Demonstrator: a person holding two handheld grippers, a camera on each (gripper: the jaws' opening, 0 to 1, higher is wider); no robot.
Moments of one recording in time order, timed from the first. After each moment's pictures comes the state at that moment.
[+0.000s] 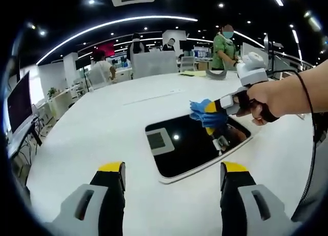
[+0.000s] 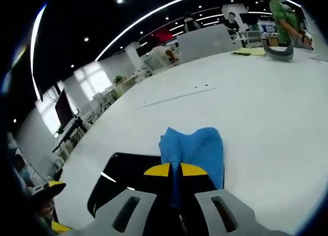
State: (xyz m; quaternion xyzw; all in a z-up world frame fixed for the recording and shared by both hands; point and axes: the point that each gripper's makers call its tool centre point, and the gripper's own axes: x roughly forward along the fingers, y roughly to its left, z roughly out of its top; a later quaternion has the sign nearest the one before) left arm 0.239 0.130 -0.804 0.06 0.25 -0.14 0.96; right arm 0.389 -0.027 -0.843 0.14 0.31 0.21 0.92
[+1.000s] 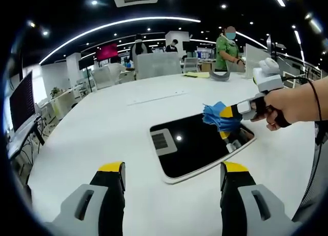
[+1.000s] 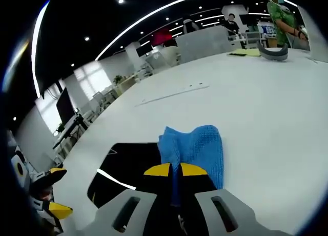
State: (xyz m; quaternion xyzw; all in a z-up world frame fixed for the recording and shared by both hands) left arm 0.239 0.137 -0.802 0.06 0.25 -0.12 0.96; right arm 0.360 -0.046 -0.840 0.14 0.31 0.20 0.92
